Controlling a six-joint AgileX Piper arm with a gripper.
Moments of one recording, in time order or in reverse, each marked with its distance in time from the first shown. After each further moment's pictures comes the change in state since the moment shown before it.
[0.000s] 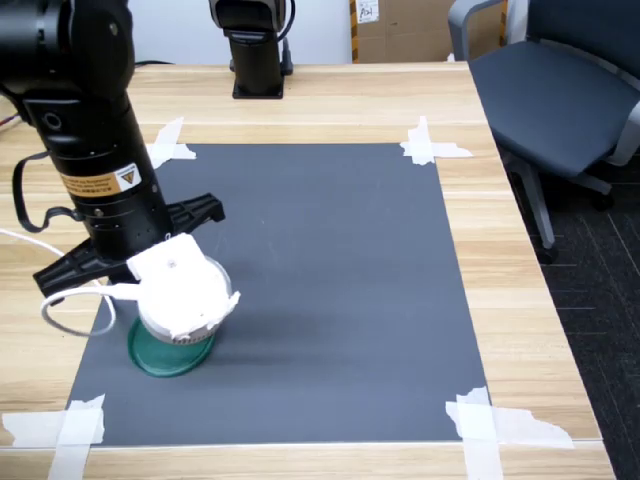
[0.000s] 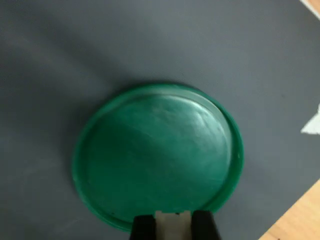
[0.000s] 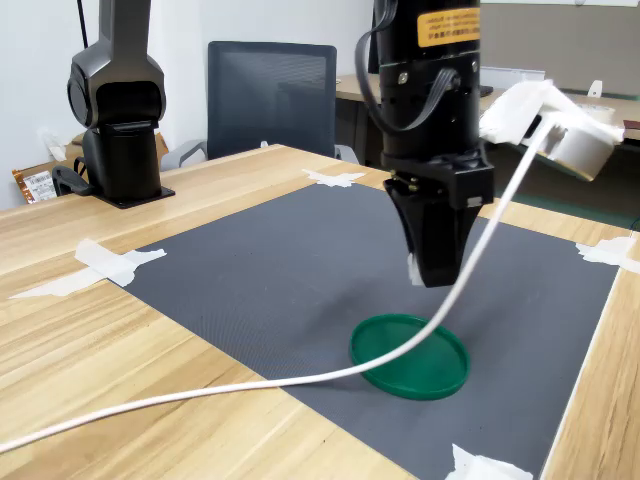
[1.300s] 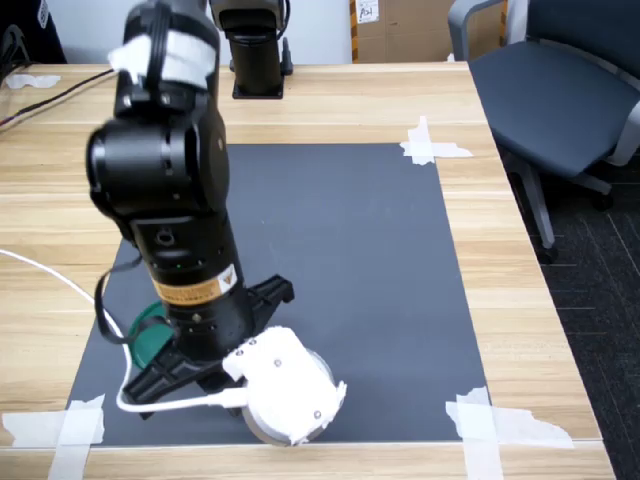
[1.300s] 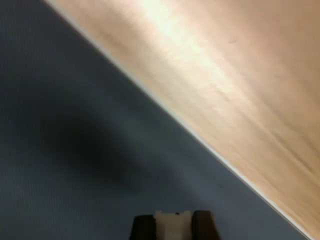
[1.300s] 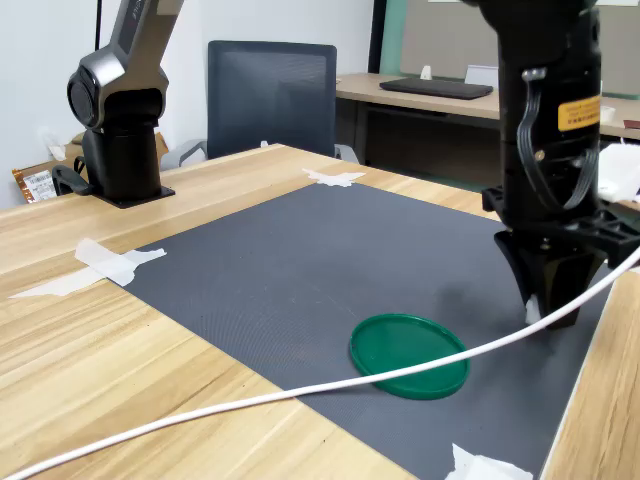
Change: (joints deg) arm 9.0 12.6 -17.3 1.3 -0.8 2.1
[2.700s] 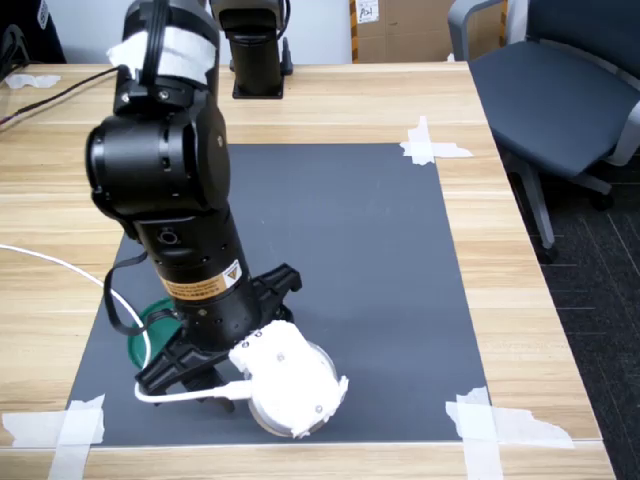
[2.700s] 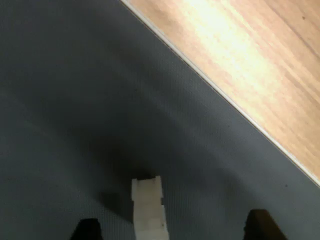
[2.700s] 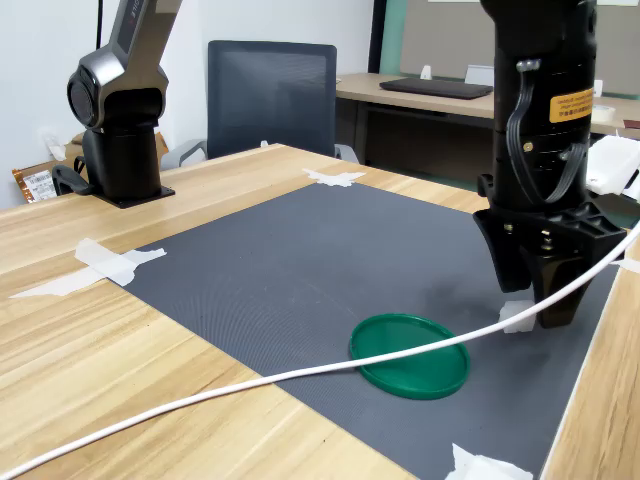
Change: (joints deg) arm 0.0 1.7 0.0 2.4 4.3 0.4
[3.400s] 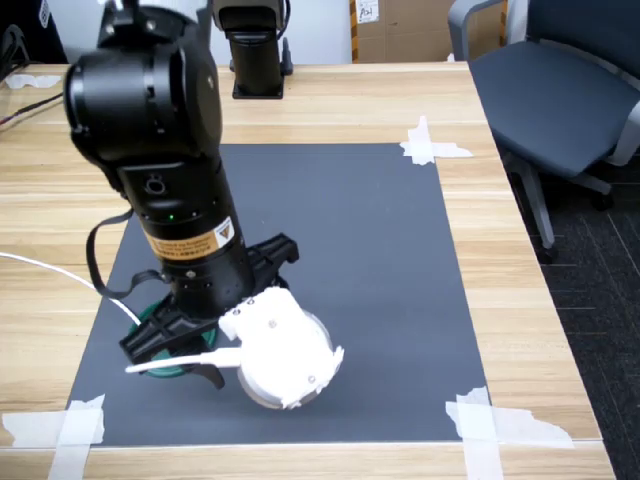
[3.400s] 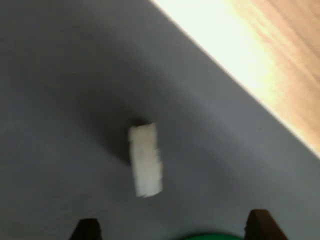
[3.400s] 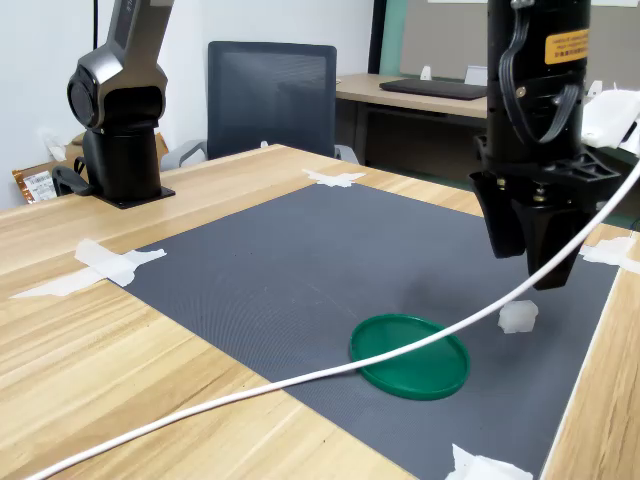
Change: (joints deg) arm 0.0 -3.6 0.0 -2.8 2.8 3.3
